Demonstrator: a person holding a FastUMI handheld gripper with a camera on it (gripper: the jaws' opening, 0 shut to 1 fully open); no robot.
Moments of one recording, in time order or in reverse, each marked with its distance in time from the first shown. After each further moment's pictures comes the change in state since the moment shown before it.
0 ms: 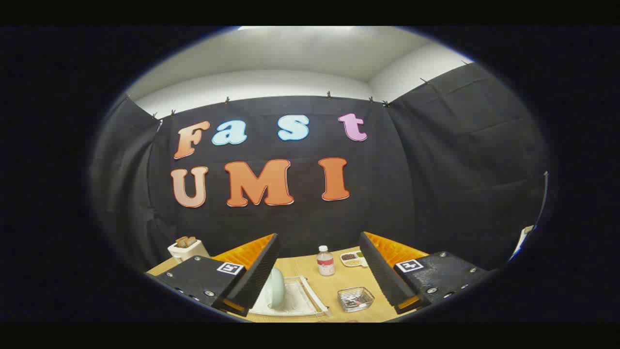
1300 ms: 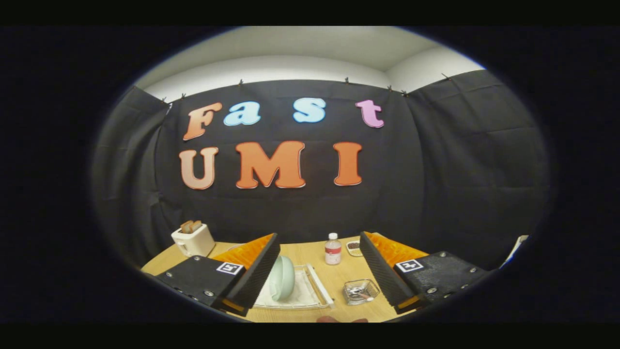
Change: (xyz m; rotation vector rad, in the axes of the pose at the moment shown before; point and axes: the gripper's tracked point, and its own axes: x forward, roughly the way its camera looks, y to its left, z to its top) arm 0.002 0.040 -0.034 -0.054 0.159 0.092
